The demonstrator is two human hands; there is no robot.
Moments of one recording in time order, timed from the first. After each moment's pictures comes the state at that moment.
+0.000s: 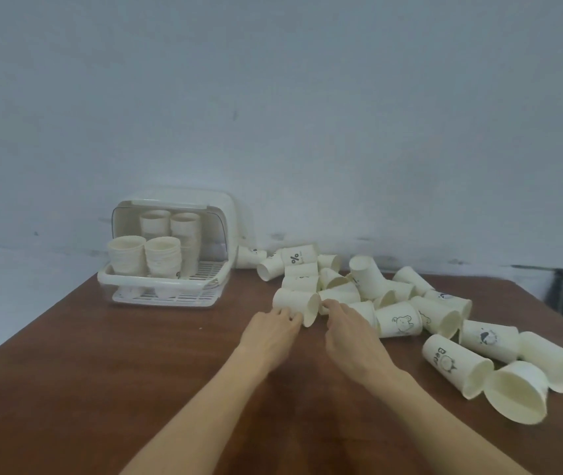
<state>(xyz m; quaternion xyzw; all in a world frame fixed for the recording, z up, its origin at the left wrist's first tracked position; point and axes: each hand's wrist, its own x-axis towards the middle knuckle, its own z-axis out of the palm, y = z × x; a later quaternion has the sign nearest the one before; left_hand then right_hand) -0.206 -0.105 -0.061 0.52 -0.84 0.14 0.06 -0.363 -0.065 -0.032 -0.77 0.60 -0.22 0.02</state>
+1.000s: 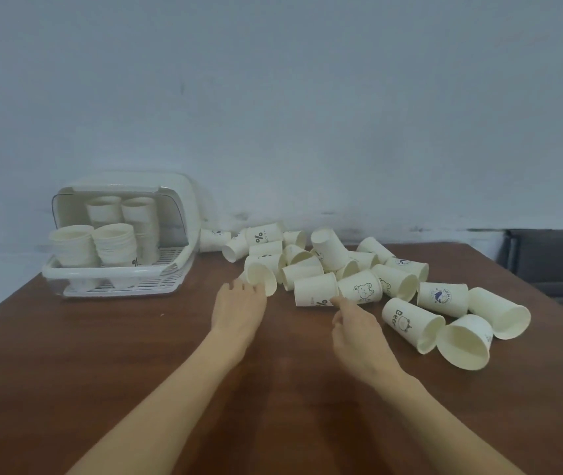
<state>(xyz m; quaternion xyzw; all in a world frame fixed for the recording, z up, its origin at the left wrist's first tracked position) -0.232 -0.104 -0.064 0.59 -0.77 0.23 0.04 -0.425 -0.032 -0.062 -0.69 0.66 -0.27 0.07</state>
